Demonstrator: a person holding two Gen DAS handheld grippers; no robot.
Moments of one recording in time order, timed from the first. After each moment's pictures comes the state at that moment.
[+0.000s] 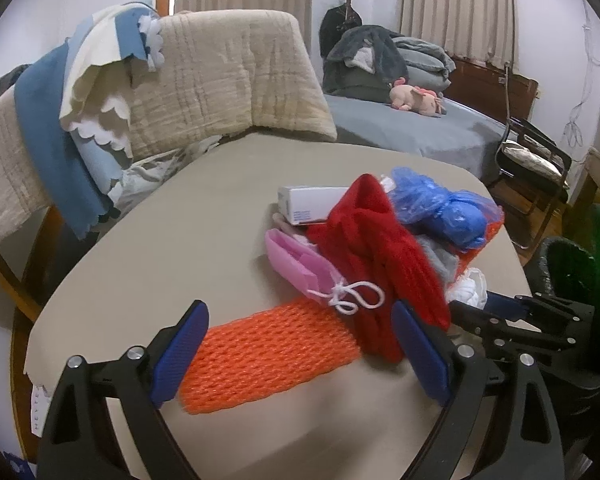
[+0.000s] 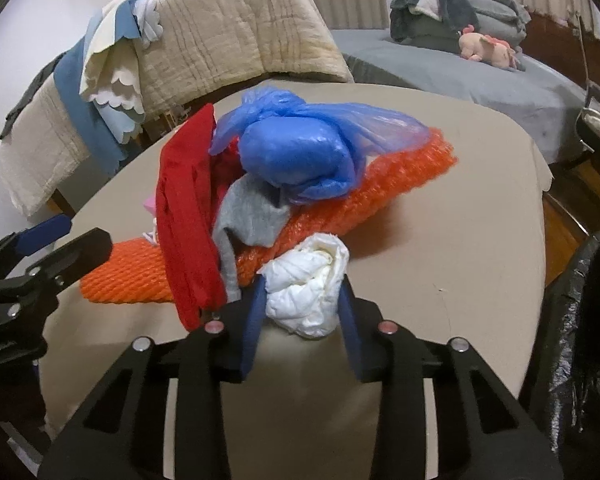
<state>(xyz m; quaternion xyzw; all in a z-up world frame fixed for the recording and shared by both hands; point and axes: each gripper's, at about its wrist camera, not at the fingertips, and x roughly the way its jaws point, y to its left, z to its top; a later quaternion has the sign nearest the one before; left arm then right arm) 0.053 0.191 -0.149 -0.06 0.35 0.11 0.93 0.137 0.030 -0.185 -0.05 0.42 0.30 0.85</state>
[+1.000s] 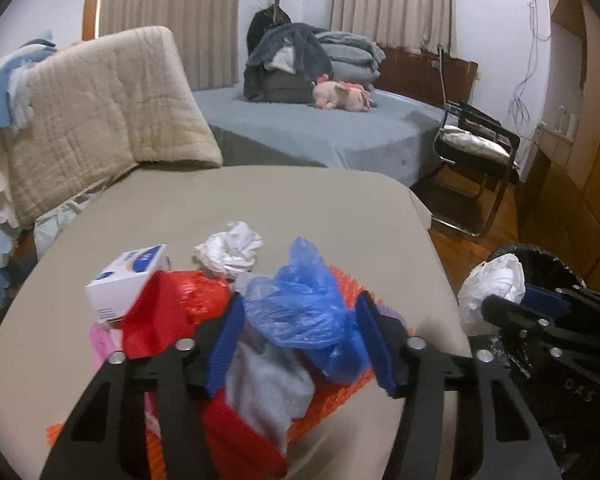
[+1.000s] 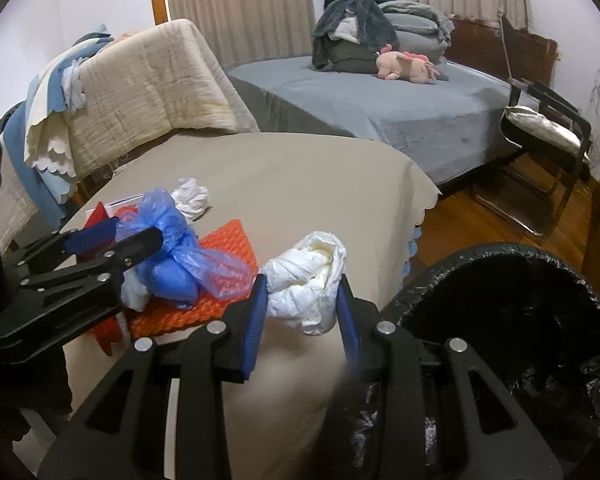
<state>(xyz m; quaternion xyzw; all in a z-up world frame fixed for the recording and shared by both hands) 0.160 0.096 -0.150 -0.03 0.35 0.00 0.94 0.178 -0.082 -0.150 -0.03 0.39 0.19 0.90</state>
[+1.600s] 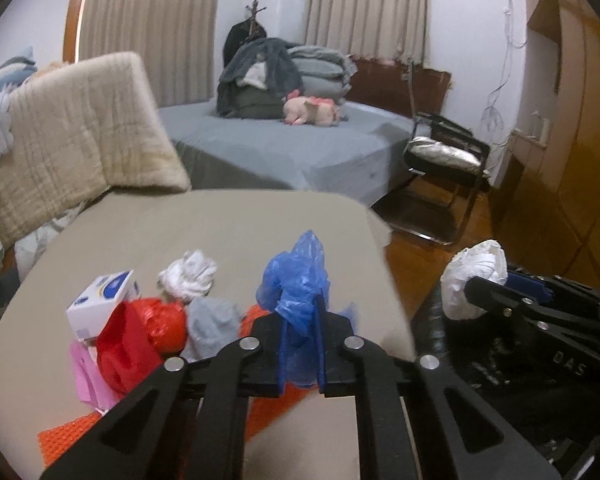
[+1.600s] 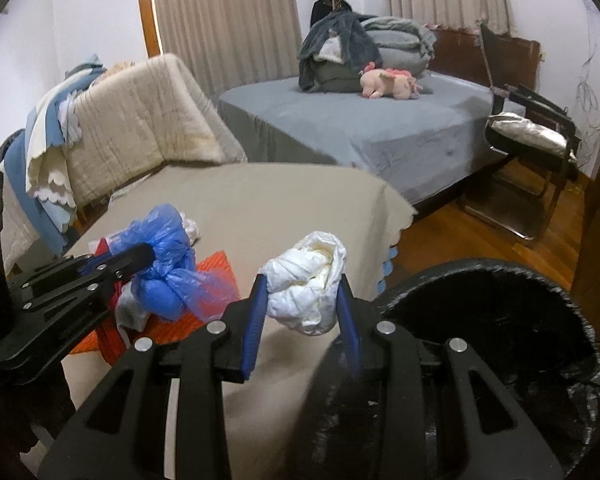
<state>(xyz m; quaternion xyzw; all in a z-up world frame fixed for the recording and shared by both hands) 0.148 0.065 -0.115 -0.03 0.32 -0.05 0.95 0.167 -0.121 -0.109 0.00 0.35 0.18 0.92</state>
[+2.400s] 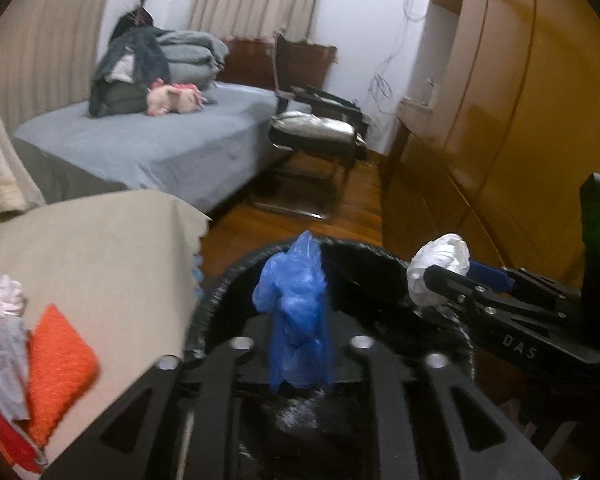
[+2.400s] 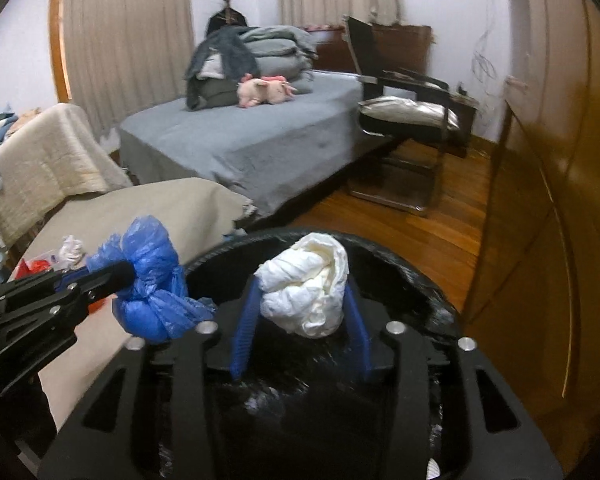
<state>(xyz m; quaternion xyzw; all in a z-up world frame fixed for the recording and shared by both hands) 0.148 -0.105 -0.108 -0.03 0.34 -0.25 0.91 0.117 -0.292 -0.108 0.03 0.35 0.00 0.94</state>
